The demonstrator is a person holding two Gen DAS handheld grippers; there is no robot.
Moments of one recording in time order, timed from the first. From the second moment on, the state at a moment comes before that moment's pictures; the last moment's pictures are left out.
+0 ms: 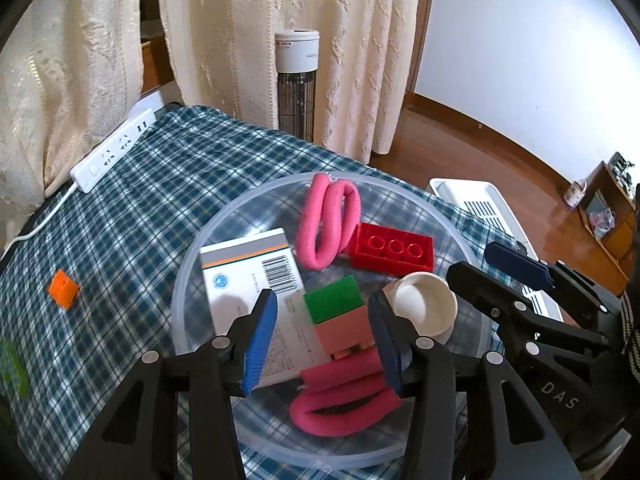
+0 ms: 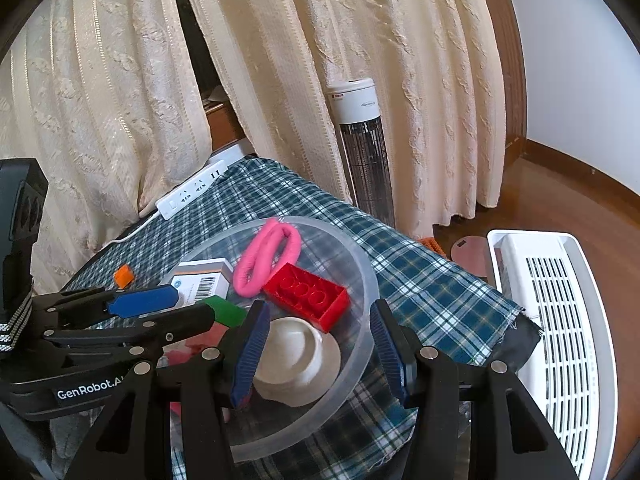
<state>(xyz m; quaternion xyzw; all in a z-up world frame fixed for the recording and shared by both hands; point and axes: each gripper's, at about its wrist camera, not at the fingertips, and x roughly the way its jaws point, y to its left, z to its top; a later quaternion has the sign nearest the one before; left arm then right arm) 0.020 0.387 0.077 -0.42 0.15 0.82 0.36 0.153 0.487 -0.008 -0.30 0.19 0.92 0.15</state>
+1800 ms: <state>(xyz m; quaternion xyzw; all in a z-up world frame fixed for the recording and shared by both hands) -0.020 0.187 0.083 -0.42 0.03 0.88 0.23 0.102 0.357 0.022 -0.31 0.13 0.94 0.07</state>
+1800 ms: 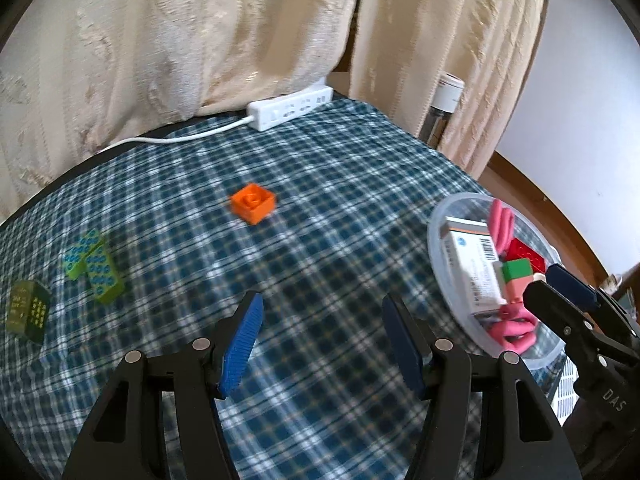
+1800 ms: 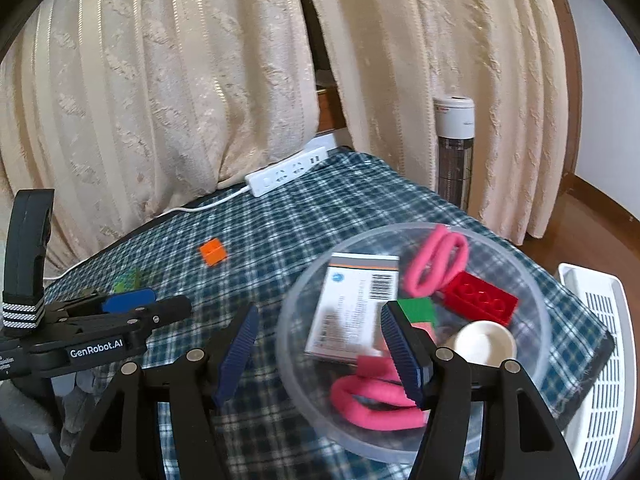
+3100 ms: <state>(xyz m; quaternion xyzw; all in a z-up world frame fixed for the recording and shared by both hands) -0.123 0.051 0.037 -0.47 -0.03 0.88 0.03 0.019 0.288 -0.001 -0.36 0.11 0.93 0.00</state>
